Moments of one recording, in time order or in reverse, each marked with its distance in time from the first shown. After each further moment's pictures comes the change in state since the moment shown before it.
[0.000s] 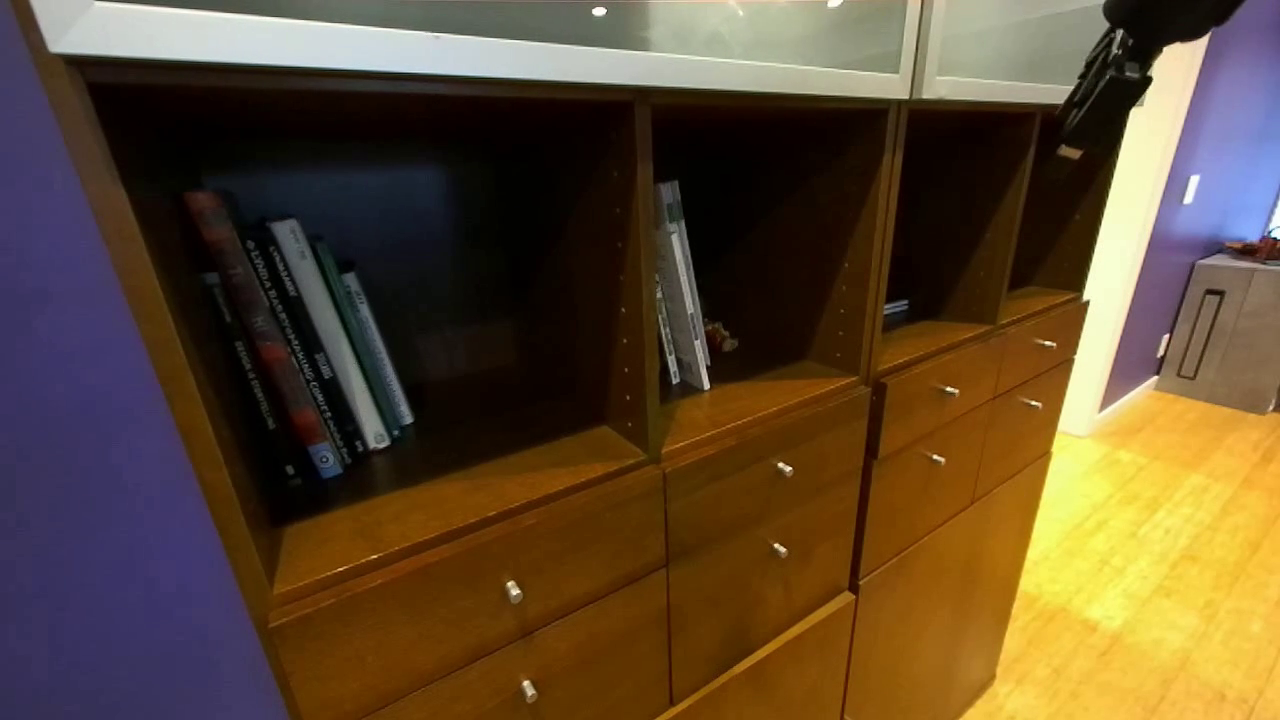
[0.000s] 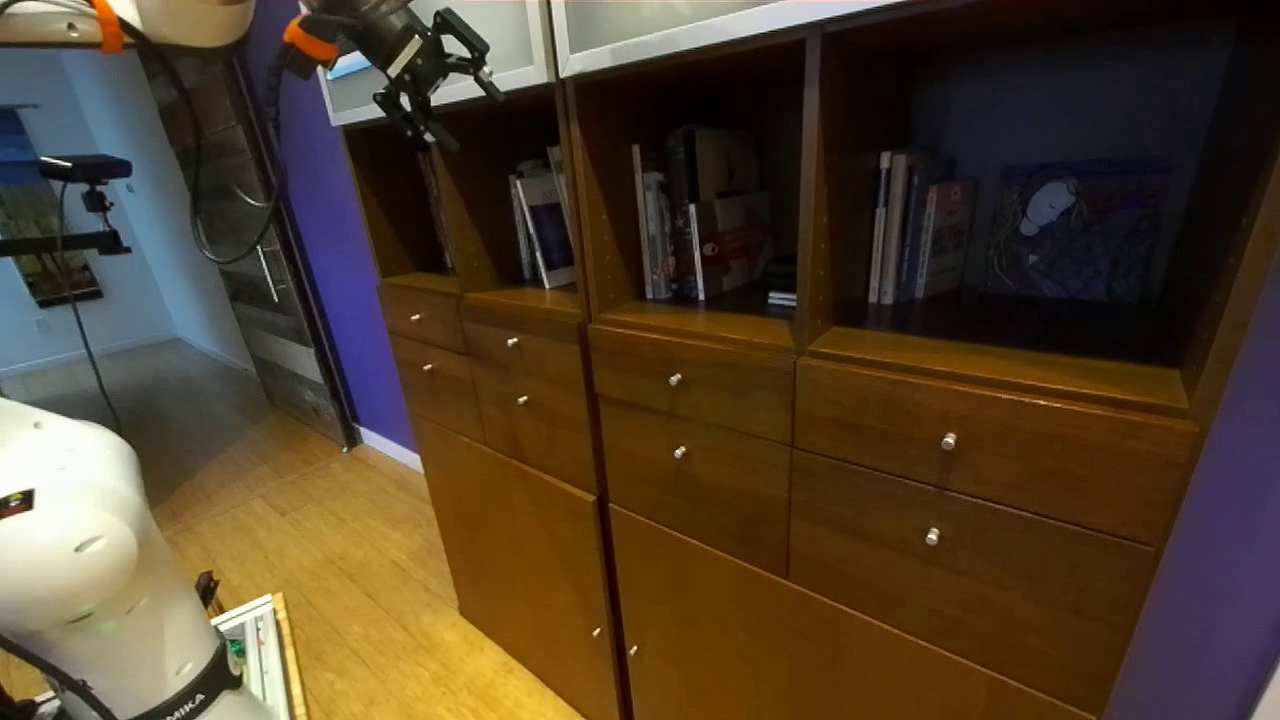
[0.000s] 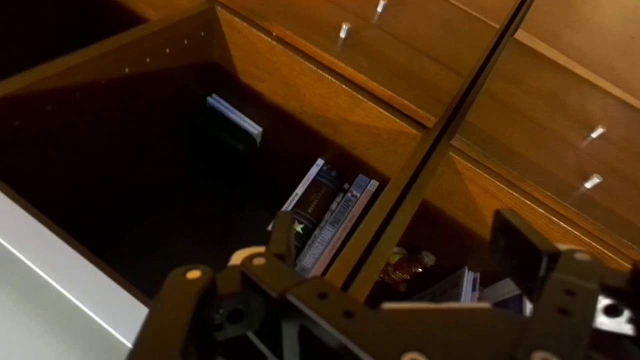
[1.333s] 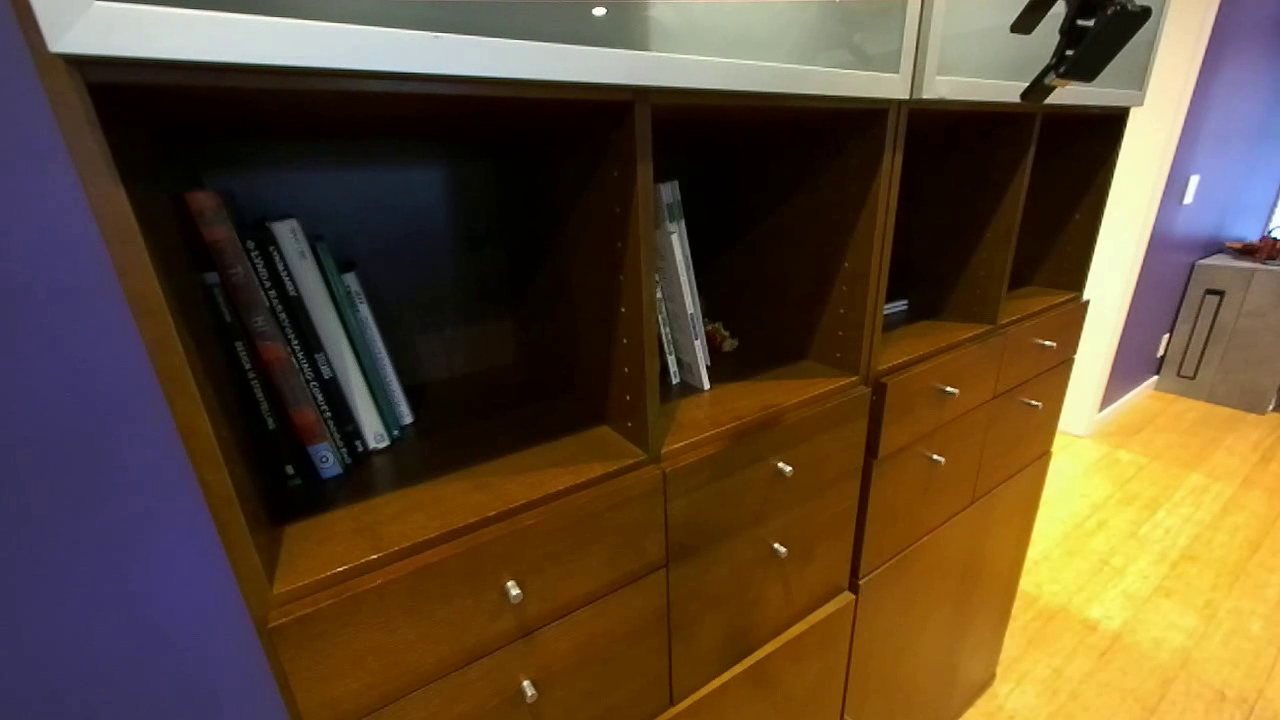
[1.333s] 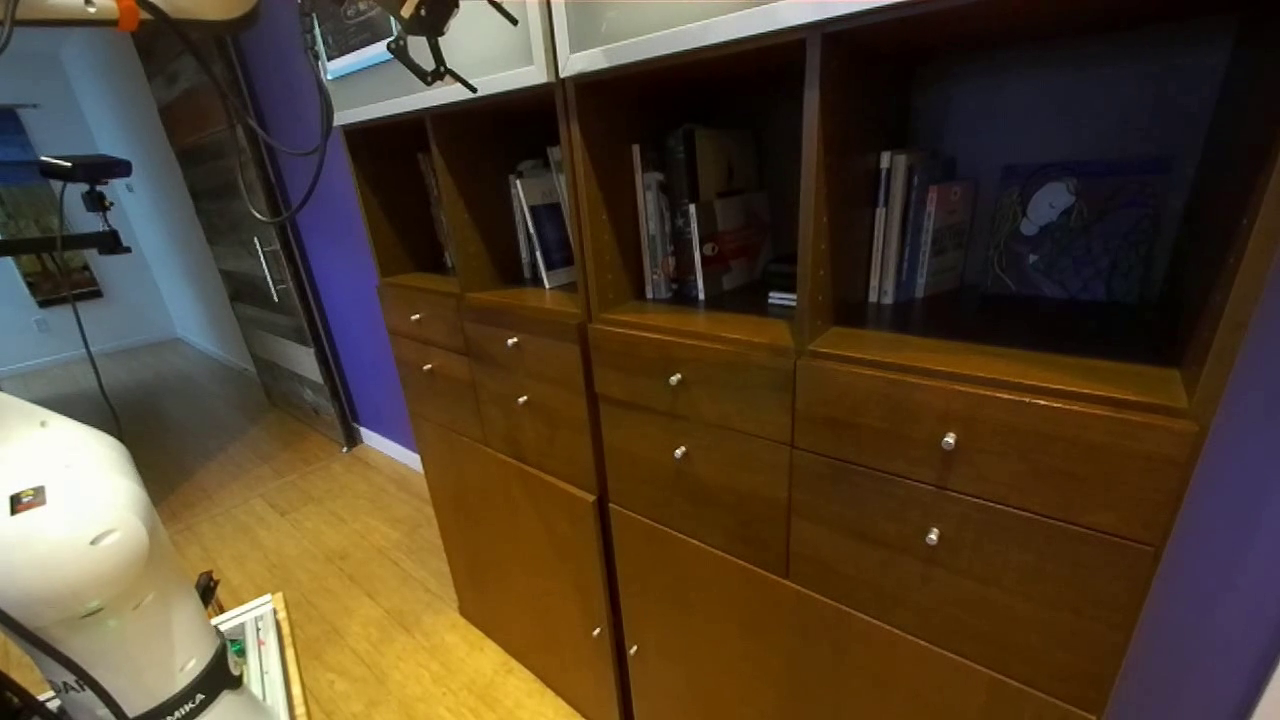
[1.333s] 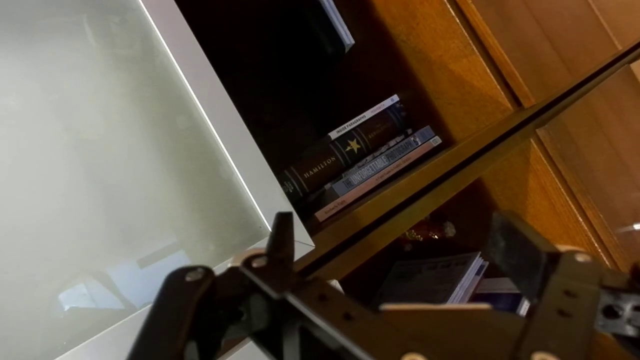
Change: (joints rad) arm 0.061 0.073 -0.043 0.127 -0.117 0.128 -0.362
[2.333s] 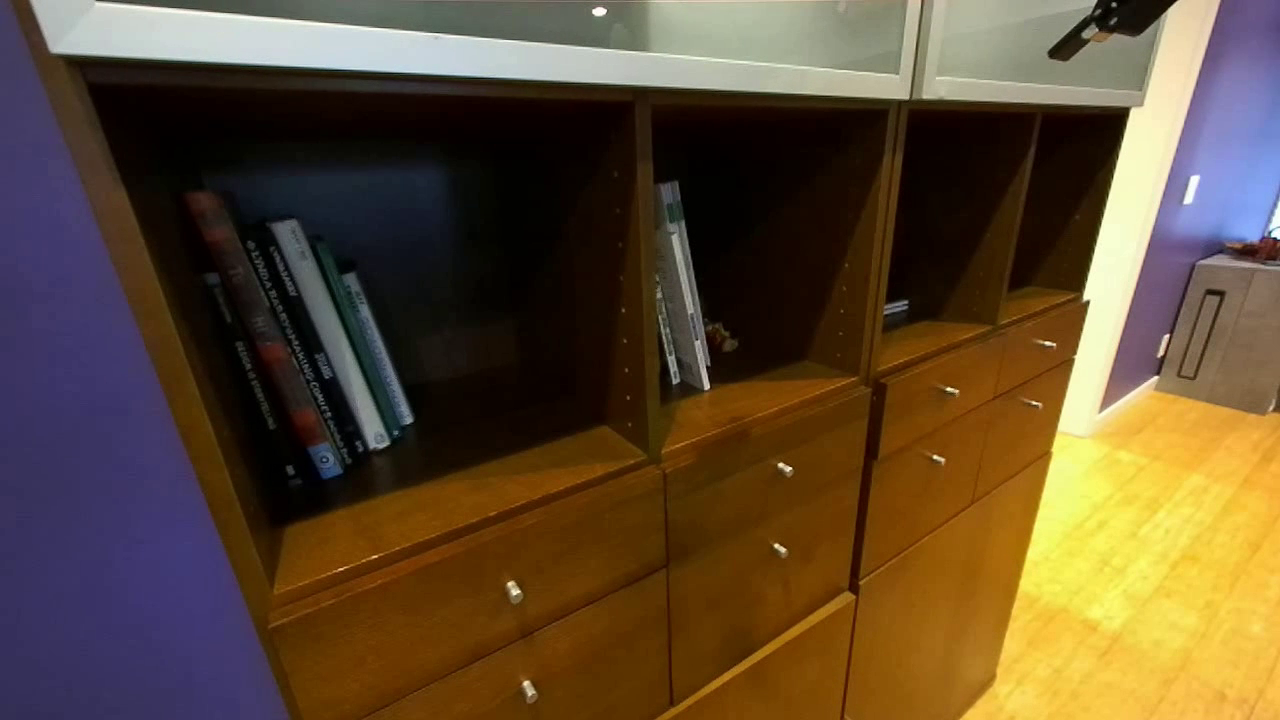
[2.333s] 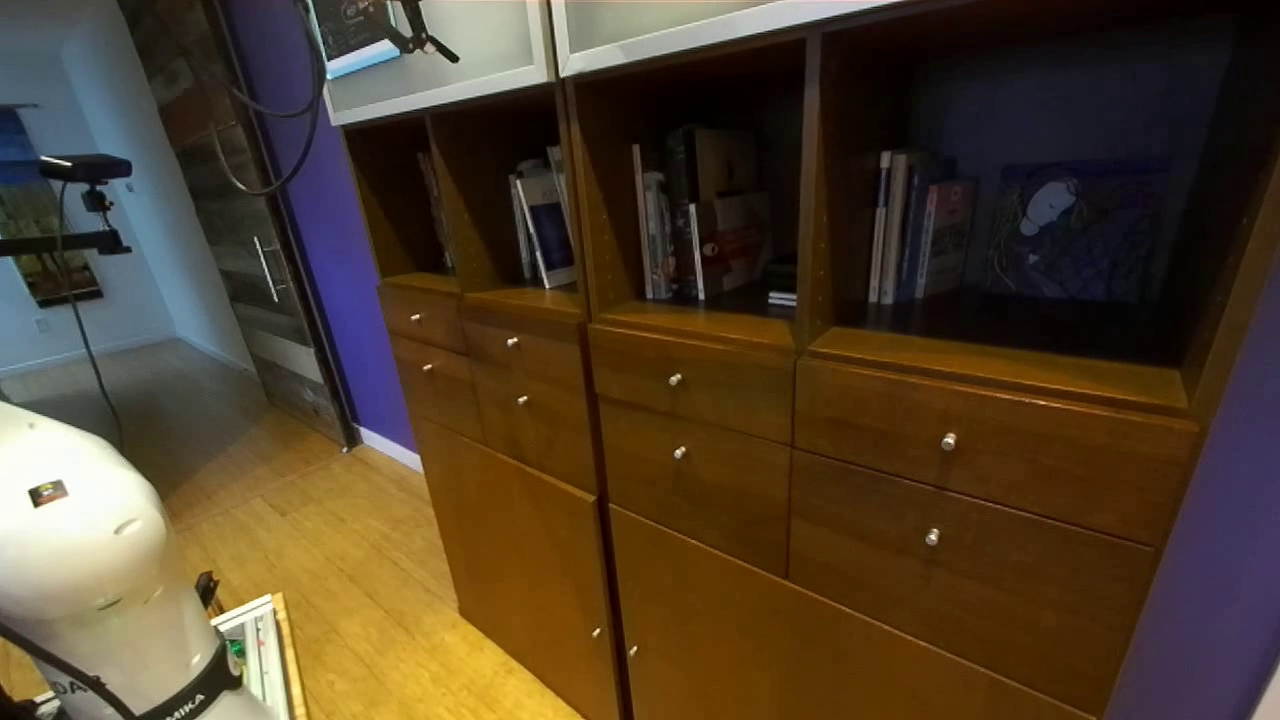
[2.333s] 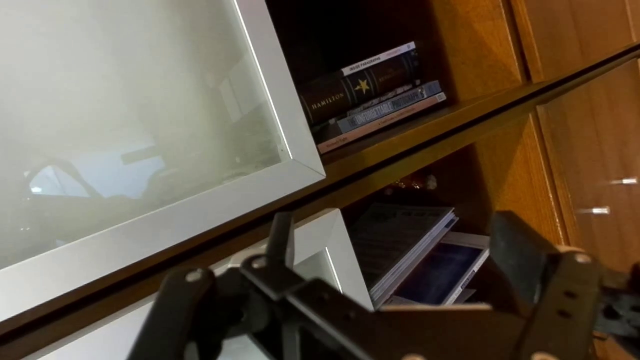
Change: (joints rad) arm 0.107 -0.060 -0.103 -0.004 0.119 0.066 -0.304
